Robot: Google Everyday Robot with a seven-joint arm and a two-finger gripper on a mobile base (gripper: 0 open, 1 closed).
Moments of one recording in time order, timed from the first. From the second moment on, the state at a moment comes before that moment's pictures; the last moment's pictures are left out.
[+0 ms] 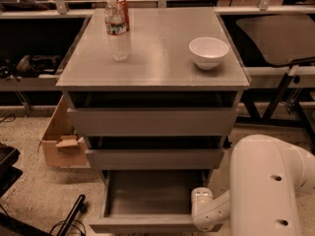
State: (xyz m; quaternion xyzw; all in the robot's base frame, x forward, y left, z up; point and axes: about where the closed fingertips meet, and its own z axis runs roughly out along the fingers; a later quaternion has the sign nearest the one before) arm 0.436 -0.218 0.210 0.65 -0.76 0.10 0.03
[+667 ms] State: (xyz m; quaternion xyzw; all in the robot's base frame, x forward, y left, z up) arm 0.436 -0.218 0.210 0.65 -0.76 0.10 0.03
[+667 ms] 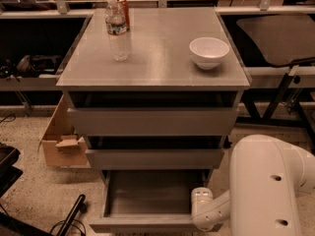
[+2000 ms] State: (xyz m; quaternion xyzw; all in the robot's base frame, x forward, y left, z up) arm 0.435 -0.218 0.210 0.65 -0.76 0.10 0.03
